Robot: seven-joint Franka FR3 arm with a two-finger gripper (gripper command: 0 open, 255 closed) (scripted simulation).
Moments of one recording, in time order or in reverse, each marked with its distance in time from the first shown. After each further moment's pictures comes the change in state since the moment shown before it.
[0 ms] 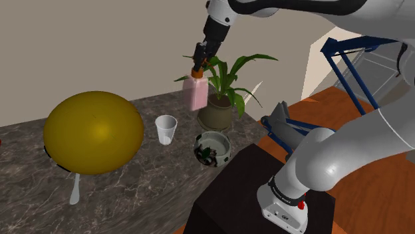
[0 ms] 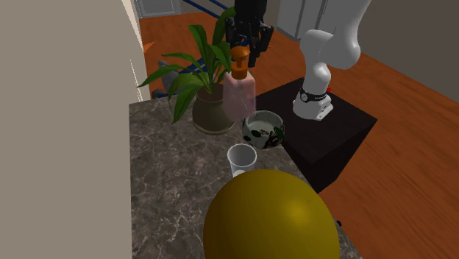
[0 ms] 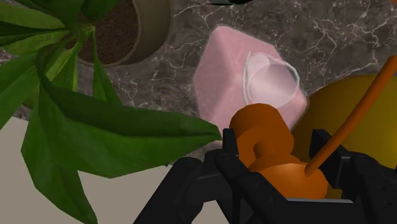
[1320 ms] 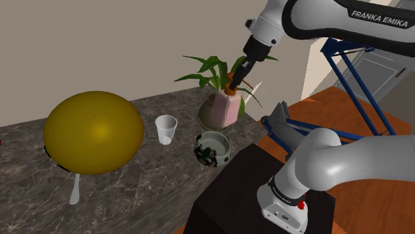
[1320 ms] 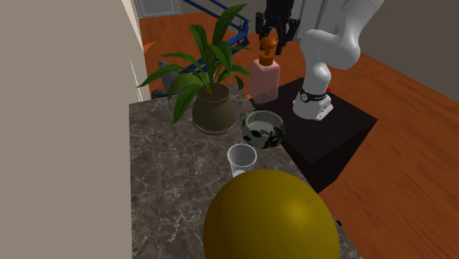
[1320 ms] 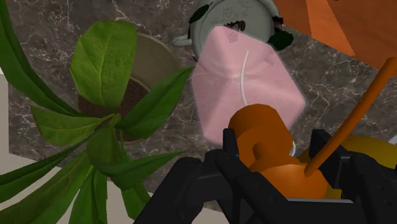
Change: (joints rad) arm -0.022 -0.442 -0.059 -0.363 -0.015 -0.086 -0.066
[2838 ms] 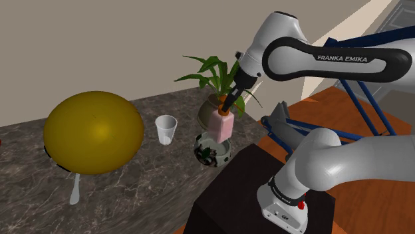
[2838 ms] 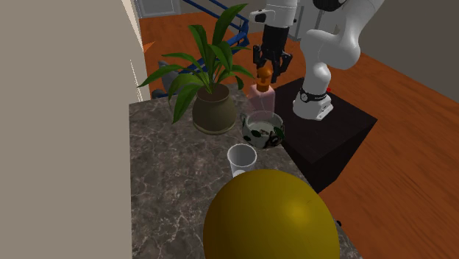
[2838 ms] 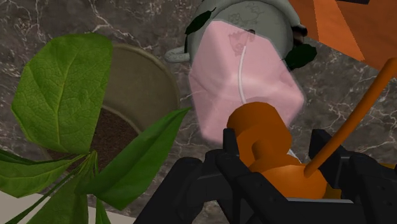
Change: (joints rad) arm 0.002 -0.006 0.003 -0.257 0.010 0.251 -0.020
